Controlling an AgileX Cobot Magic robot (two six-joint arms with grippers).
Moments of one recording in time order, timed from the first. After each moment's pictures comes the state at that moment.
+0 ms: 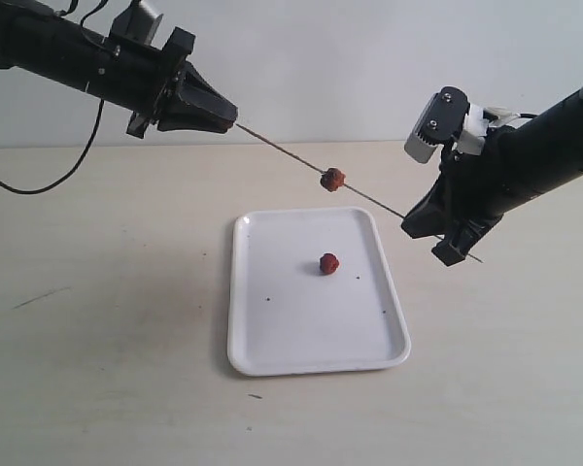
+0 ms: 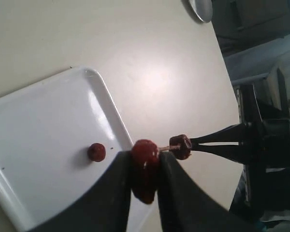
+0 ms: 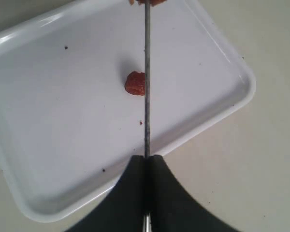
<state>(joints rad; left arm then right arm) -0.16 2.22 -1.87 -1.11 1.22 0.58 0.01 1.77 -1.06 0.83 0.68 -1.54</state>
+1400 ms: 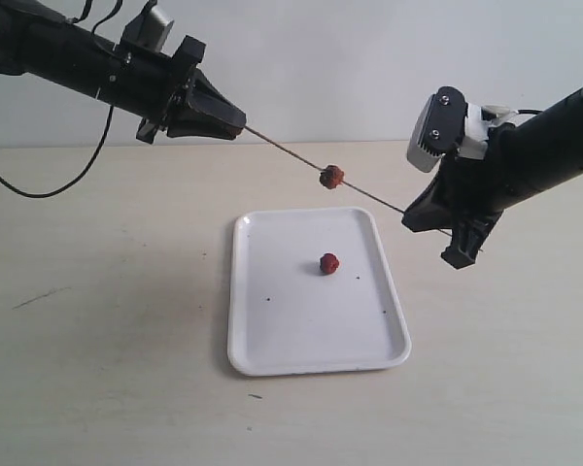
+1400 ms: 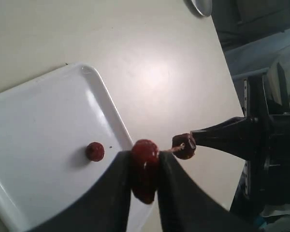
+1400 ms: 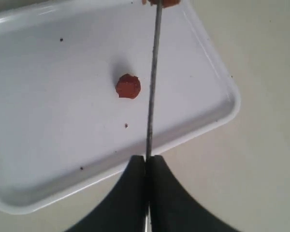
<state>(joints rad) -0.18 2.23 -1.87 -1.12 1.21 0.59 0.00 1.77 -1.06 0.87 0.66 -1.74</state>
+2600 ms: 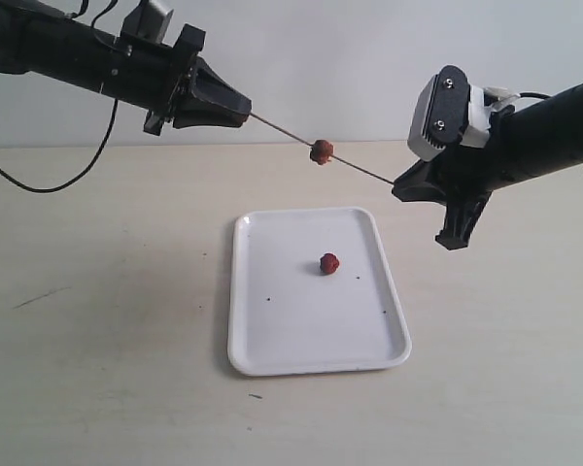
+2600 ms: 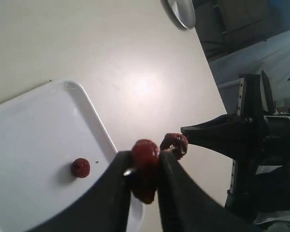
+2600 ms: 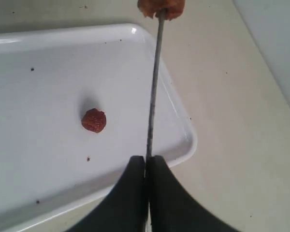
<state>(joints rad) -0.19 2.23 -1.87 -1.19 1.20 0.64 -0.01 1.77 -1.06 1.12 0.62 -2.07</state>
